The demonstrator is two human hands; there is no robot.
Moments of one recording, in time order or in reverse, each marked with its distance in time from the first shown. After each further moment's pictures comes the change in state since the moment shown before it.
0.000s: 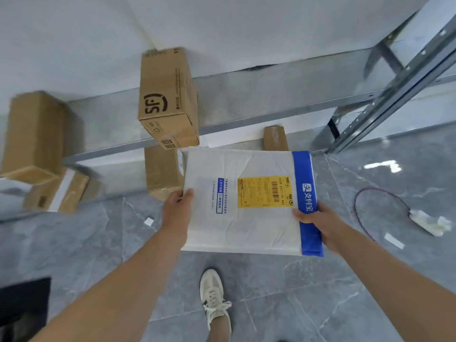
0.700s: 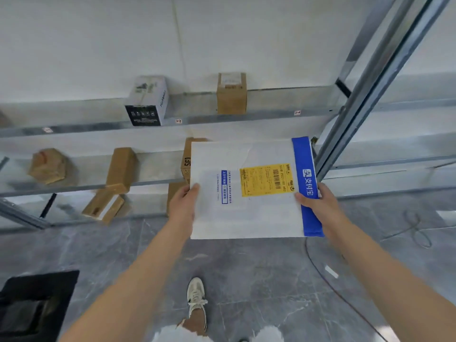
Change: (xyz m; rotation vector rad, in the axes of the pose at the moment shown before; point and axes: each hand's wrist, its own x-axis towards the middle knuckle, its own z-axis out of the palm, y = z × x) left_hand -0.332 0.158 -0.129 -0.472 -0.189 0.123; right_hand -0.390 -0.135 -0.102 -0.032 0.069 -0.544
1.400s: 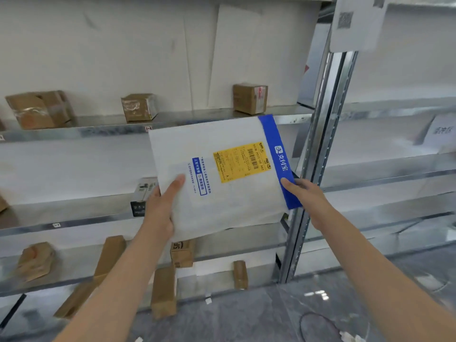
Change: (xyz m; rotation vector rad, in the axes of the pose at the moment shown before) left_hand -0.153 0.222 0.041 -0.274 -0.244 0.424; right_hand -0.087 -0.212 -0.040 -0.001 -0.001 -0.372
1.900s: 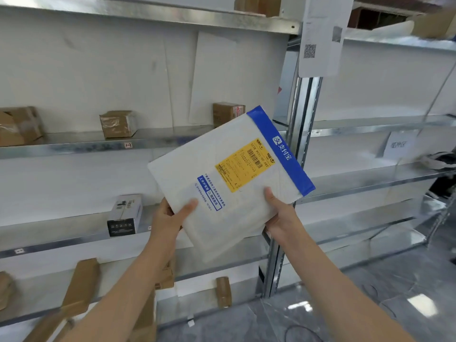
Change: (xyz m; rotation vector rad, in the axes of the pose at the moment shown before) left_hand -0.003 -0.025 0.025 0.124 -0.185 0.093; right_hand -0.015 0.005 0.022 0.836 -0.111 -0.079
